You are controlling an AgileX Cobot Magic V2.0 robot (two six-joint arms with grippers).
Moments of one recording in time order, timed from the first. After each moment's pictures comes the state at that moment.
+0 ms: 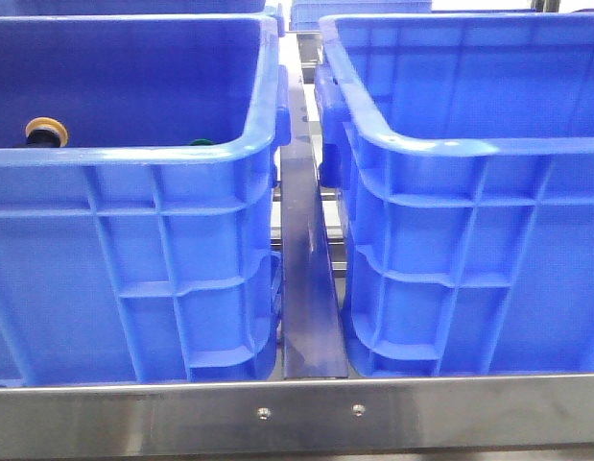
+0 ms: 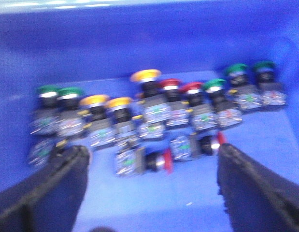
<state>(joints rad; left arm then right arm) -0.25 0.92 -0.95 0.27 0.71 -0.33 -0.02 1.28 -1.04 1.30 0.53 -0.88</state>
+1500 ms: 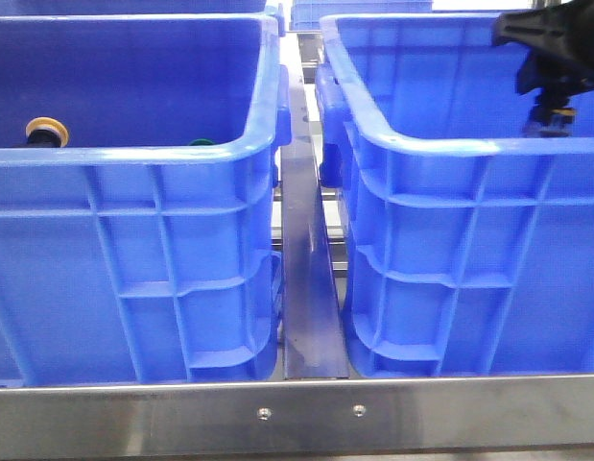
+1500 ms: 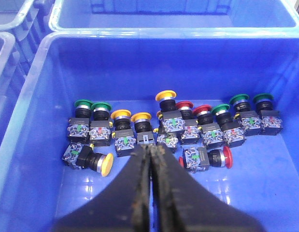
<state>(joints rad) -0.20 0.60 -0.81 0.28 0.69 -0.34 0.11 1.60 -0.99 1.25 -0.14 -1.03</state>
